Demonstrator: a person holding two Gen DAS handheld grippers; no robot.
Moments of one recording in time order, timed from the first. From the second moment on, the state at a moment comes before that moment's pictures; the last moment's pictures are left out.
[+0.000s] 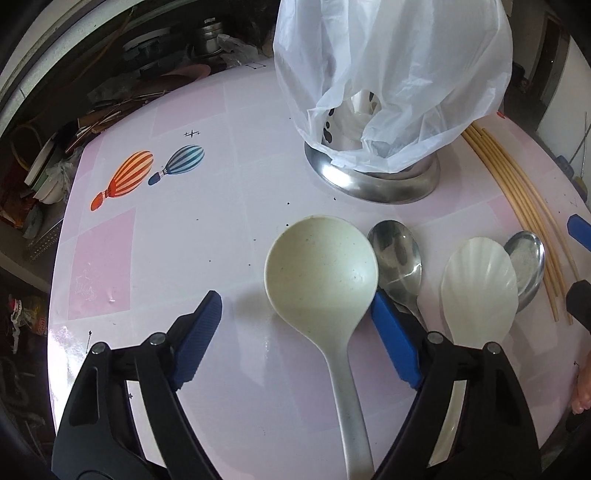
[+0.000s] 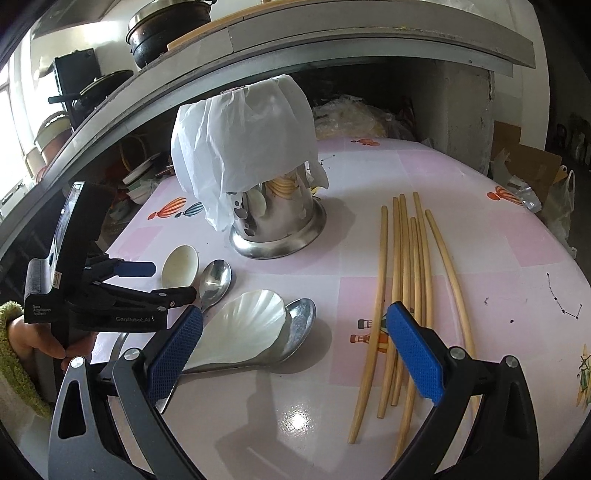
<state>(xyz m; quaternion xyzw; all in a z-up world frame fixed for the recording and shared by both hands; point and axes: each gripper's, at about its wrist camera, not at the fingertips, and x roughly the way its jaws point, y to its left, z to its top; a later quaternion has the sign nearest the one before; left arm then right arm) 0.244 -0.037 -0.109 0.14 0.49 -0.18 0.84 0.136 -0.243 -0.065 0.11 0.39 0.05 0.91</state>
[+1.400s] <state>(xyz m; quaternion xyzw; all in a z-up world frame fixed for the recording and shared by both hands) 0.261 -0.022 -0.110 0.09 0.49 -0.15 0.85 0.151 -0.250 -0.068 0.18 0.42 0.15 0.88</state>
